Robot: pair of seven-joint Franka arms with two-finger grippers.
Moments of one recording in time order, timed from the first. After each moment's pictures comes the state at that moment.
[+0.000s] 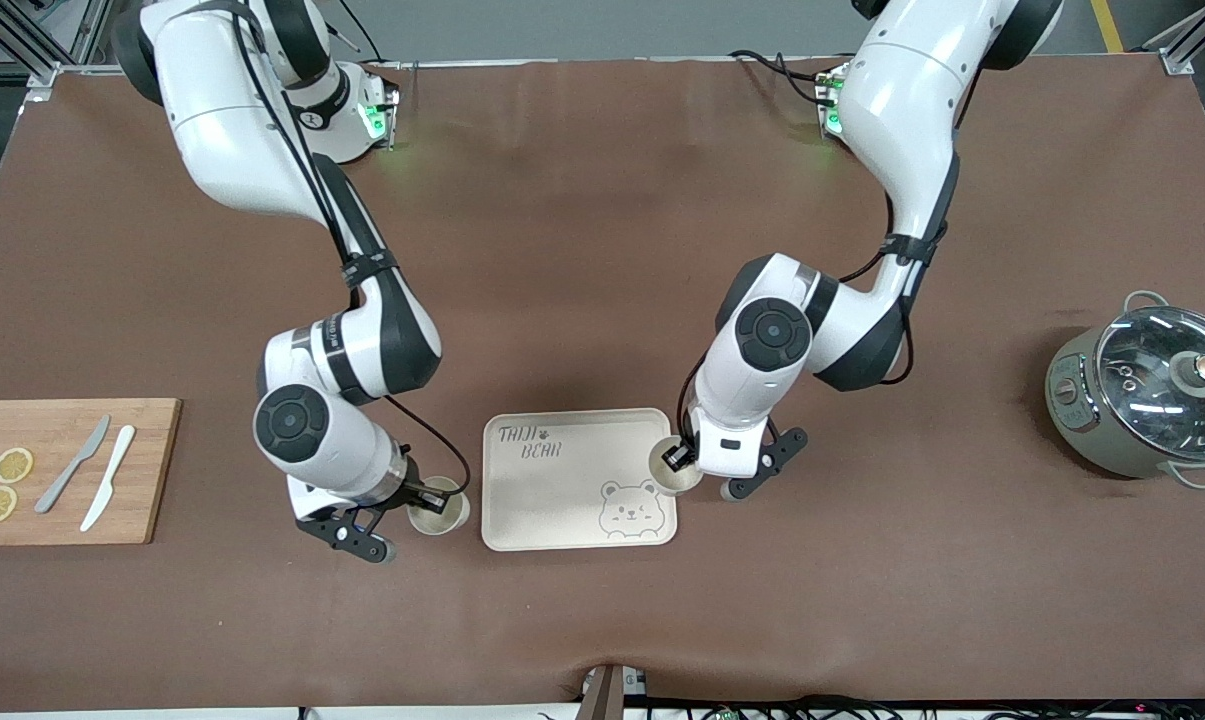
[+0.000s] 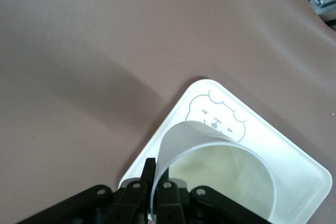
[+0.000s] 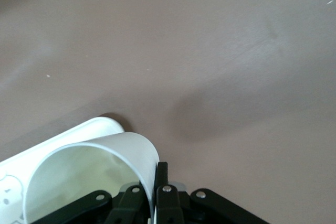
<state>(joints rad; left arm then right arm) -0.52 0.77 -0.03 -1.28 -0.03 2.23 -1.21 0.40 0.85 -0.07 -1.14 0.10 2.09 0.71</state>
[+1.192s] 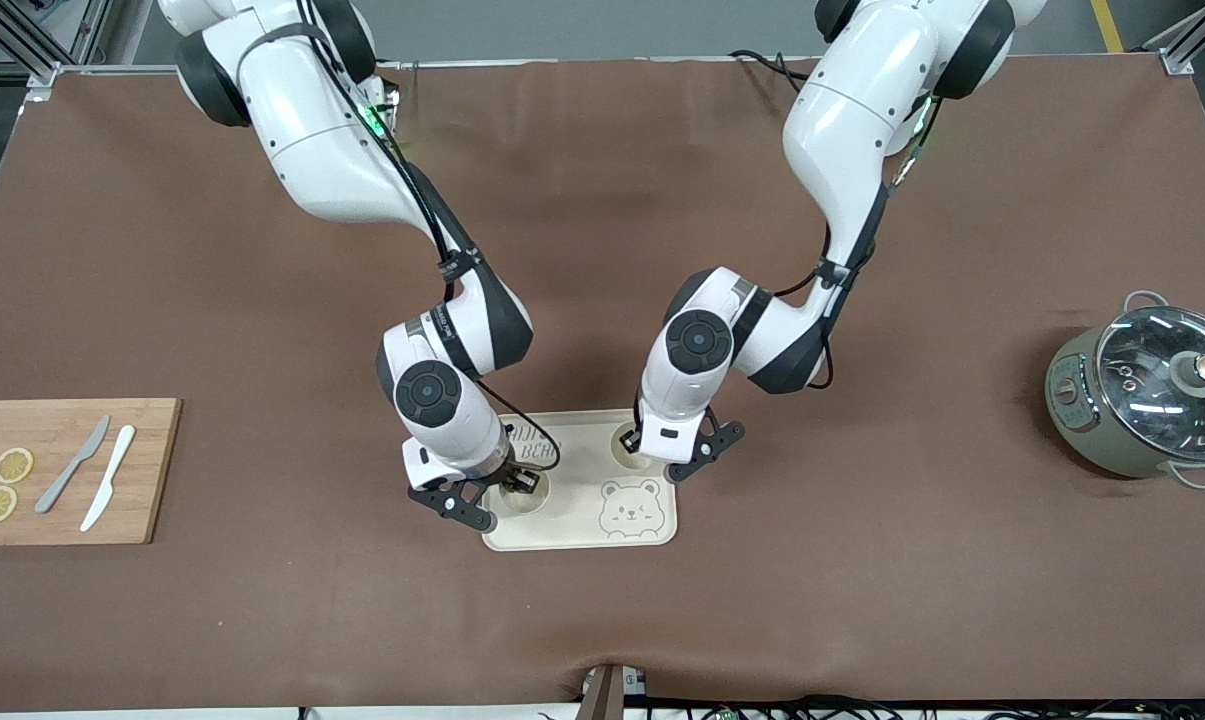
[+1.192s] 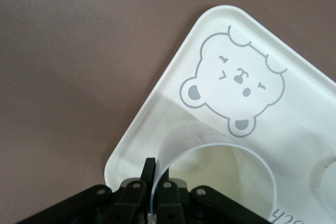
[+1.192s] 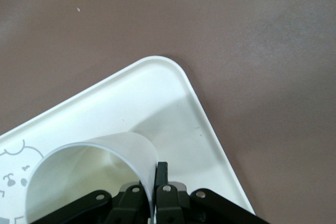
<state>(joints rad) -0.60 0.88 -0.03 -1.28 -0.03 2.28 -1.22 0.53 0.95 -0.07 -1.17 0.10 2.26 0.86</state>
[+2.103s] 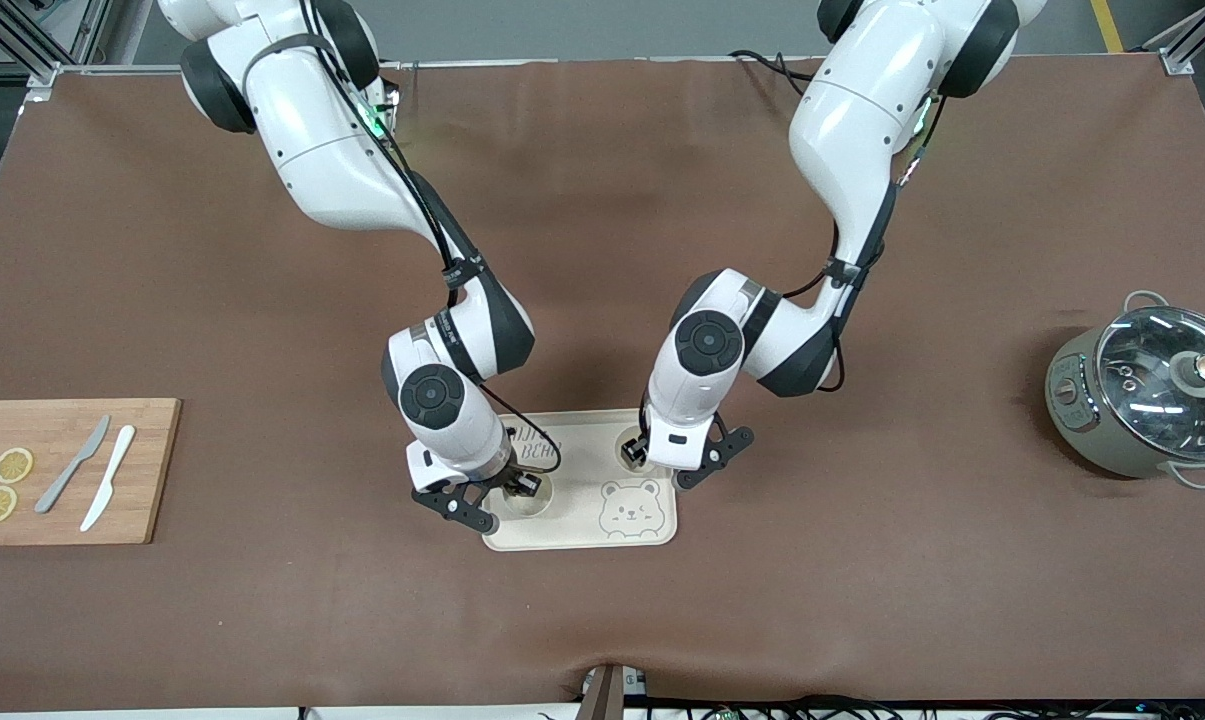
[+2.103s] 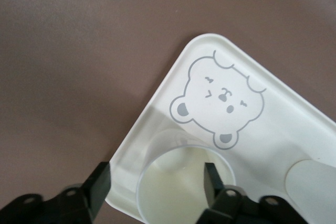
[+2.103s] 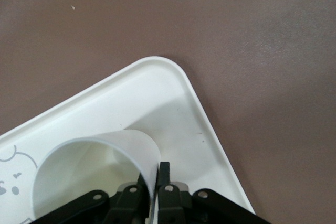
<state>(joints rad) -0.59 0.86 -0.02 -1.25 -0.03 2.28 -1.22 0.53 0.96 -0.07 -1.17 0.10 2.29 0.86</state>
